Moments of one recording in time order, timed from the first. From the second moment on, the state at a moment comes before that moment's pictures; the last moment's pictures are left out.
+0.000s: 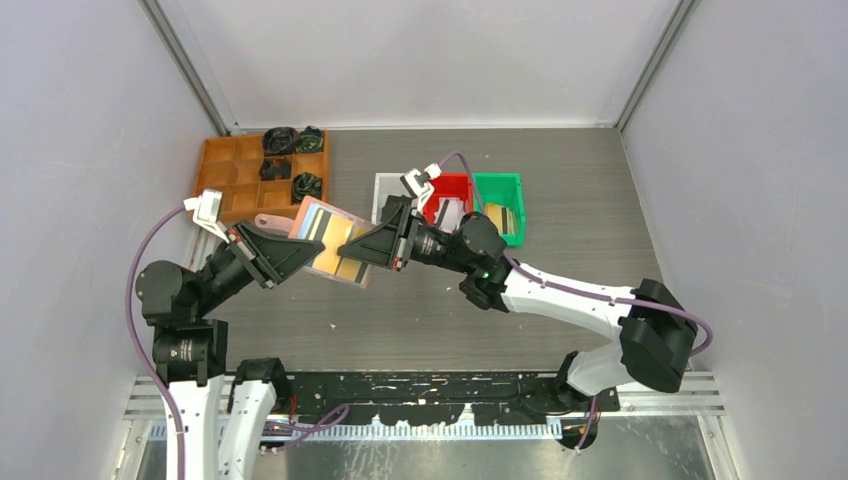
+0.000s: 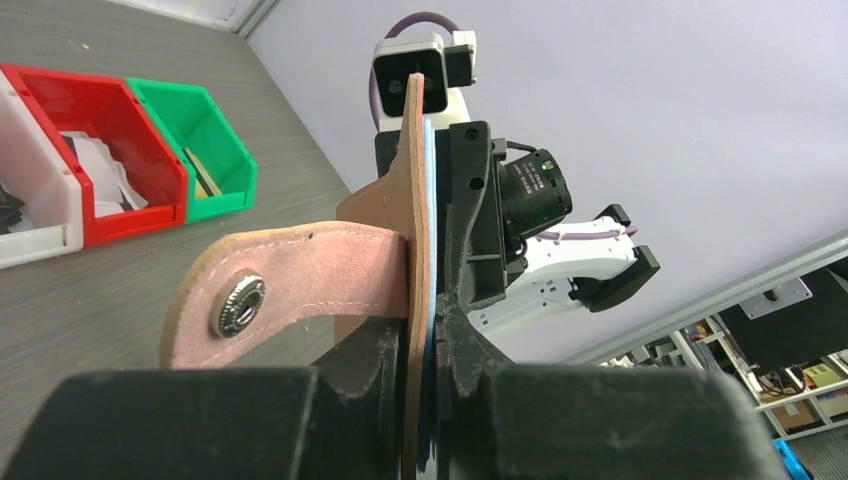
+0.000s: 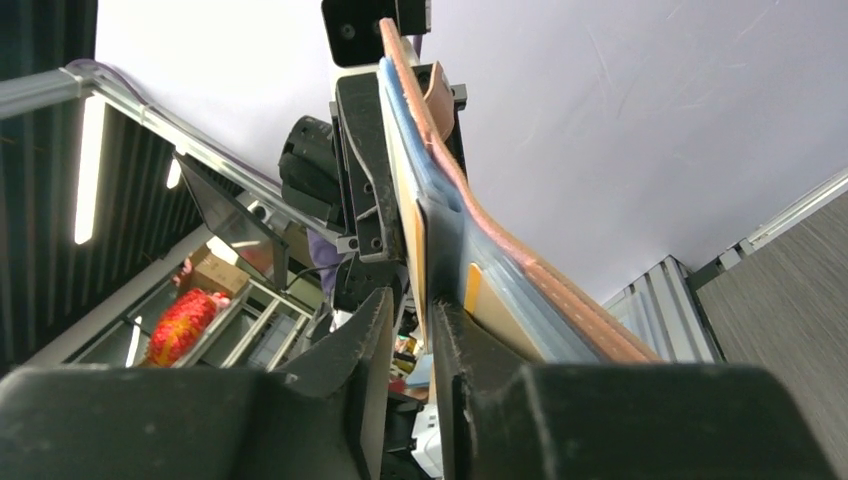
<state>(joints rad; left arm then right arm) 0.06 0.48 0.86 -0.14 0.98 -1.05 0.99 1.39 0.93 0.87 -0.41 1.22</state>
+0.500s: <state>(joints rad) 0.05 0.48 0.86 -0.18 0.99 -1.04 0.99 1.35 0.83 0.93 -0.42 1.24</state>
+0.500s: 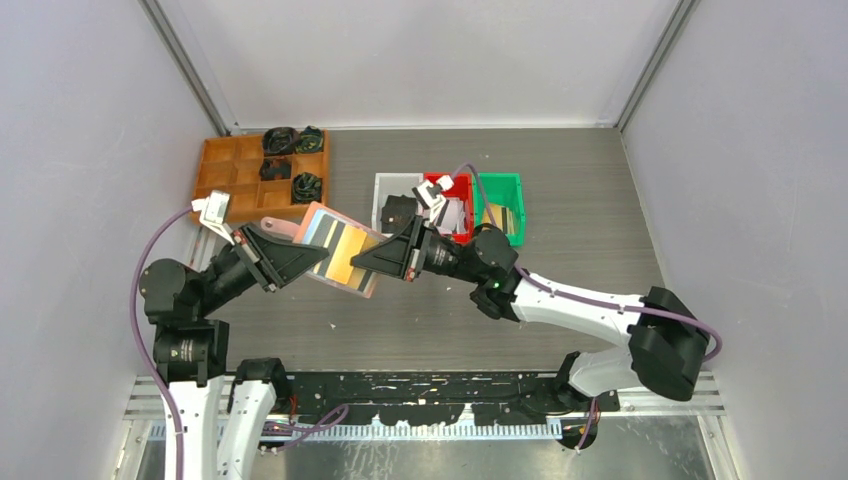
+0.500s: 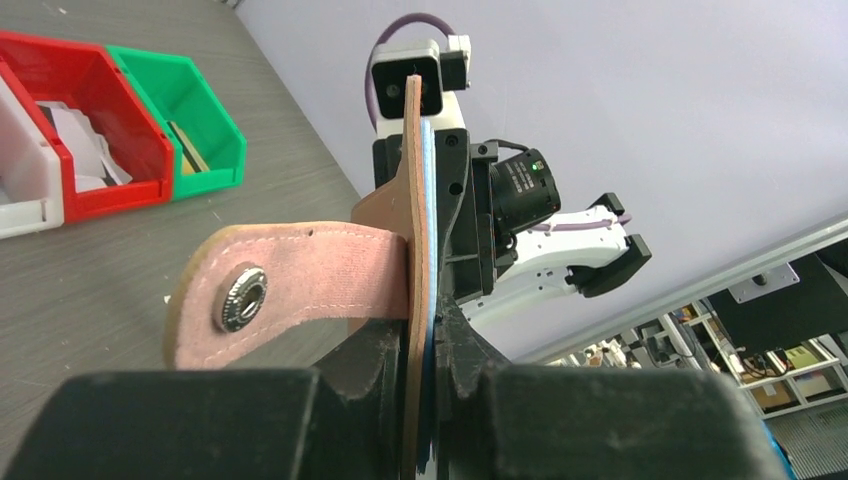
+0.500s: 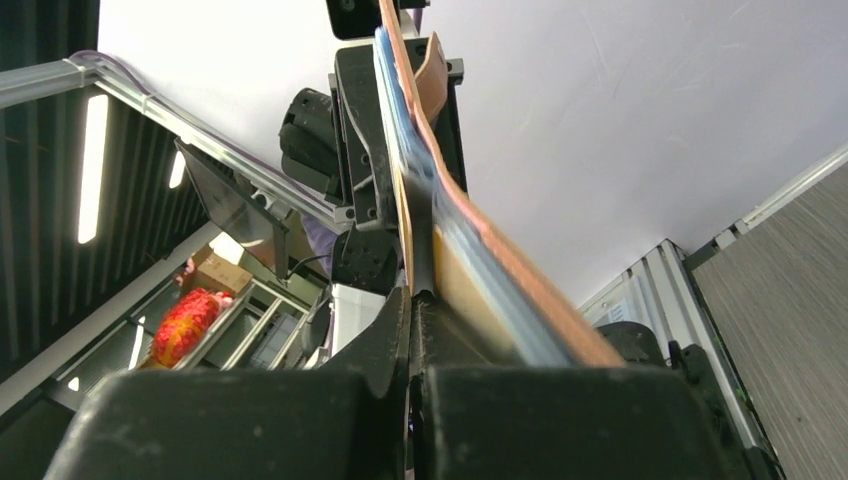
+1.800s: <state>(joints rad) 0.05 0.47 0.93 -0.33 0.87 -0.76 0.29 1.51 1.22 -0.59 0.04 0.49</state>
